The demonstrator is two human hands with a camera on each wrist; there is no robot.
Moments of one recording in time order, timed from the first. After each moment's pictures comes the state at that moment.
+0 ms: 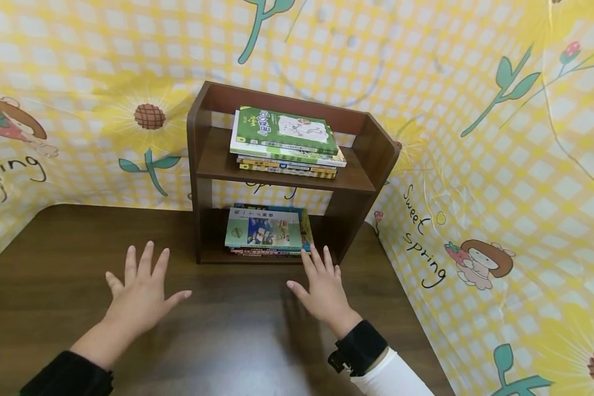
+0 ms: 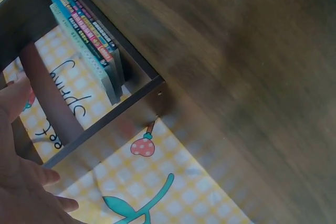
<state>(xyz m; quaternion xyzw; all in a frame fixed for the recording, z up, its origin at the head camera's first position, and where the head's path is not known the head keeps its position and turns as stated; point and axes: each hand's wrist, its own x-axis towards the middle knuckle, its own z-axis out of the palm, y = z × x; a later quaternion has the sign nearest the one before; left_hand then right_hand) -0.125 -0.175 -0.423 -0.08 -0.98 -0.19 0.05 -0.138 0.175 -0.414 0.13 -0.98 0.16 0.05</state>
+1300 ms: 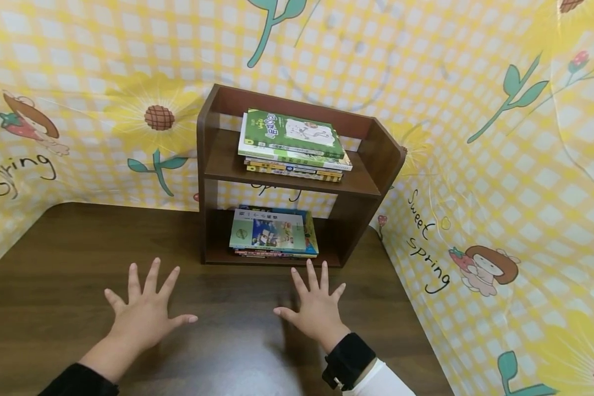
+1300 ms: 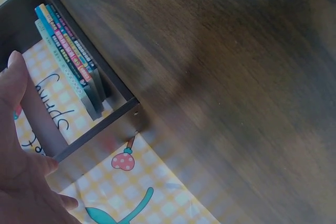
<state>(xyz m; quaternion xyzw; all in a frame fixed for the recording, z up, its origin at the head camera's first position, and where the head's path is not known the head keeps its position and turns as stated) -0.107 -0.179 -0.454 -0.07 -0.99 -0.16 0.02 -0.128 0.156 -0.447 0.10 -0.99 0.06 0.00</state>
